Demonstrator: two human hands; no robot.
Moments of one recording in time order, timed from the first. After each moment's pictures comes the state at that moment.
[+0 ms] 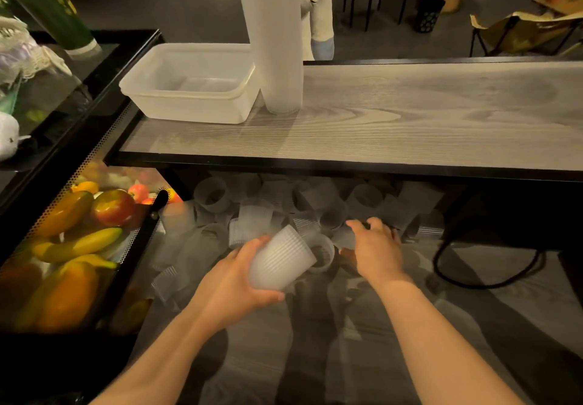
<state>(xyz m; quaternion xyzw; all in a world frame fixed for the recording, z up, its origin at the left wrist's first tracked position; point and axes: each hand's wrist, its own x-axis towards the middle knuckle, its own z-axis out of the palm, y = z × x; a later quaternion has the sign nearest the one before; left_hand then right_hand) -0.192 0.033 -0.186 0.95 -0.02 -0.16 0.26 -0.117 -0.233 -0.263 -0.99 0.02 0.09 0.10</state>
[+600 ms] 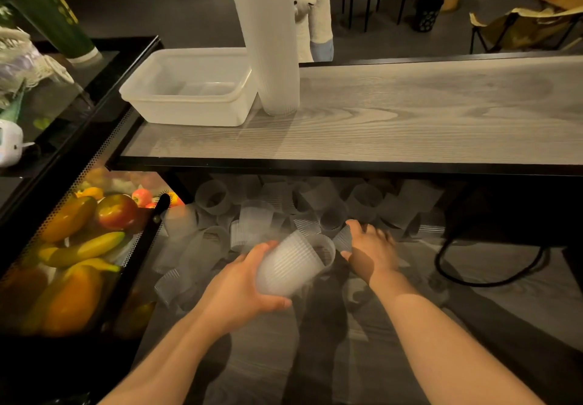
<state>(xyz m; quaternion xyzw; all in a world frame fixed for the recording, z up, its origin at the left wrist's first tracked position) -0.196 0.026 -0.185 0.95 -0.04 -0.18 0.26 -0.109 -0.231 -0.285 -0.99 0.01 0.12 0.11</state>
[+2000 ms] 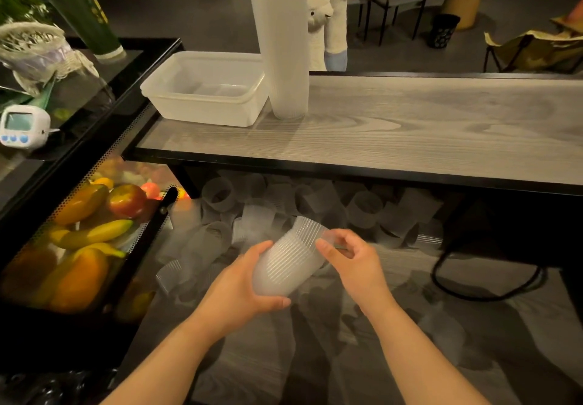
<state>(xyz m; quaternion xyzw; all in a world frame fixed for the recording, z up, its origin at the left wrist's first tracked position) -0.215 0.016 -0.185 0.93 0.00 -0.13 0.34 -0.168 -0.205 -0.210 -0.72 0.03 0.08 0.69</state>
